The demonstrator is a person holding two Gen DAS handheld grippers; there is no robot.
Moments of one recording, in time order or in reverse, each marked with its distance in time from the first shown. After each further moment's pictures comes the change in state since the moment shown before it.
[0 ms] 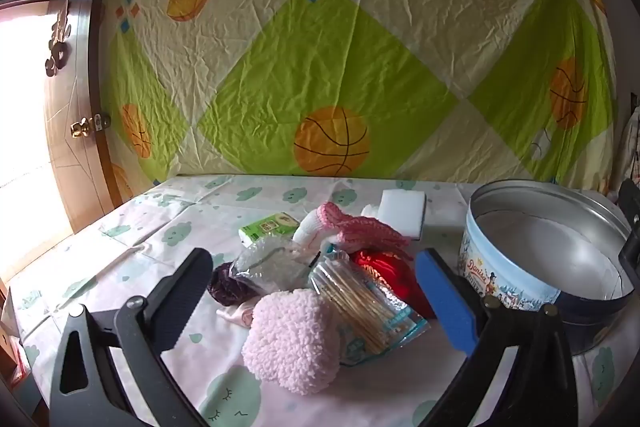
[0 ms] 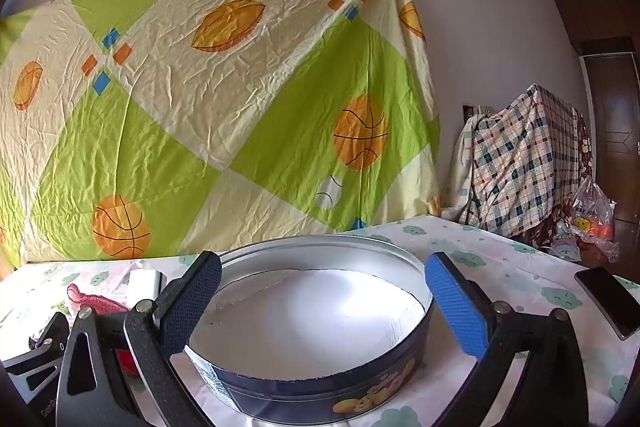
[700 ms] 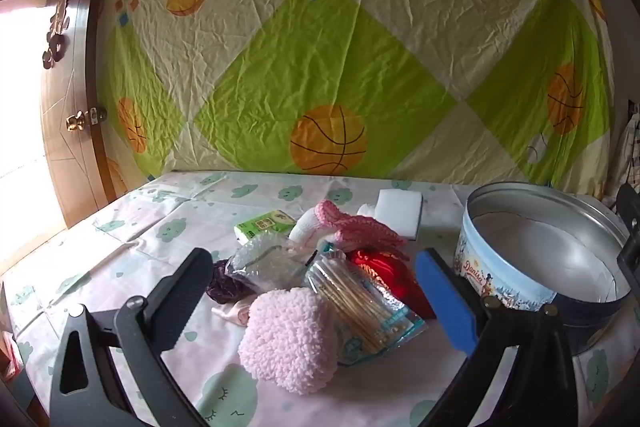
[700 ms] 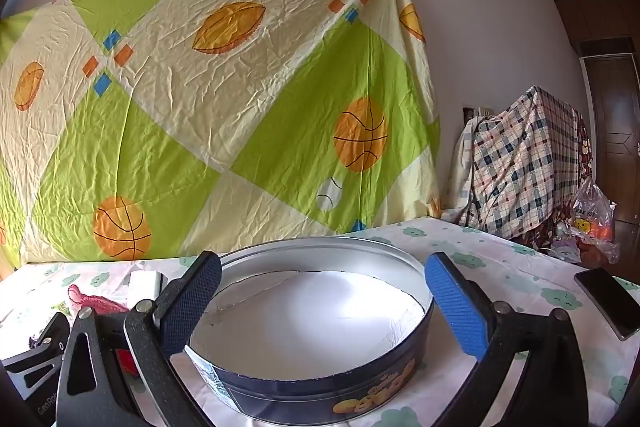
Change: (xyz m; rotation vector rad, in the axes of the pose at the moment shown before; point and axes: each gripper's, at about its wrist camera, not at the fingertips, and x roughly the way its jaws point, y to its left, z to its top) left arm 0.000 0.001 0.003 -0.015 -0.001 -0.019; right arm -0.001 0.001 -0.001 0.003 -0.015 0.001
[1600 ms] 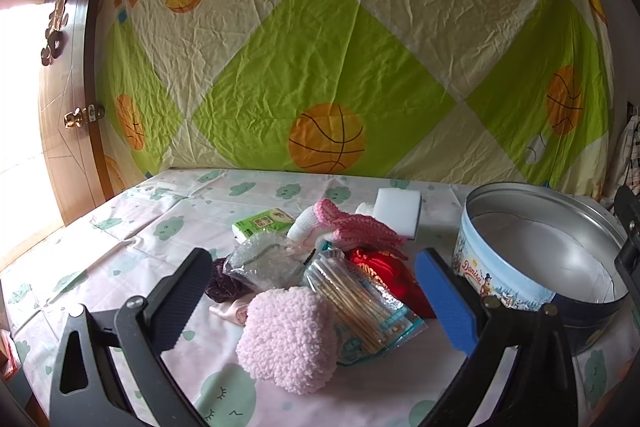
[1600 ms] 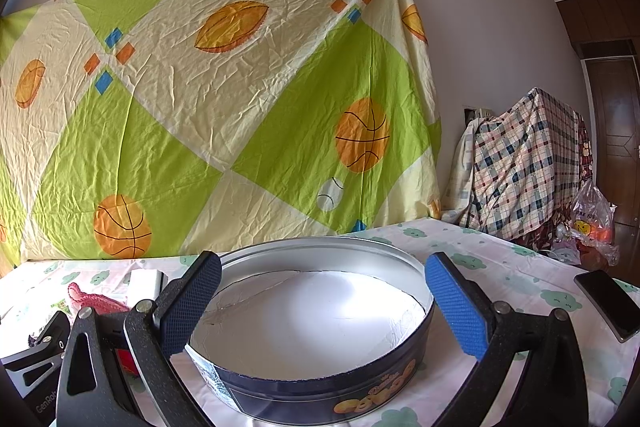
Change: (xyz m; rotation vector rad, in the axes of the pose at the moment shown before) left arm 0.001 0.000 -0.003 -0.003 0.000 -0.002; right arm 0.000 0.002 0.000 -0.002 0.001 0.001
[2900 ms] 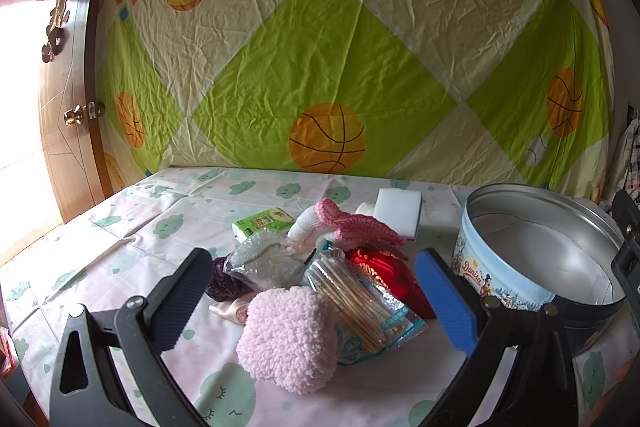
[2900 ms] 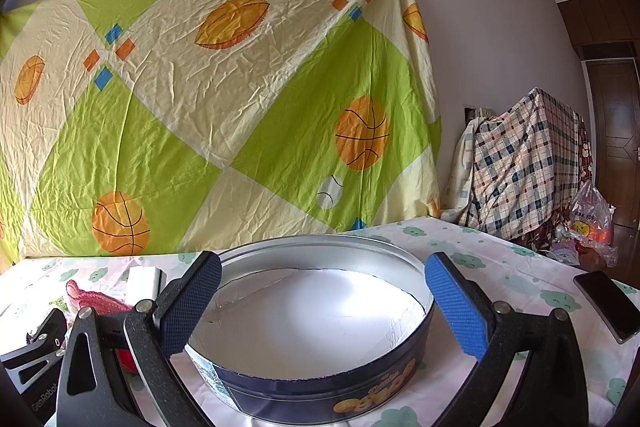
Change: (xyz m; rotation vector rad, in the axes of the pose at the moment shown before) left arm 0.001 0.002 -0.001 -0.005 0.003 -0.003; right arm 0.002 0.006 -0.003 -0.005 0.007 -0.003
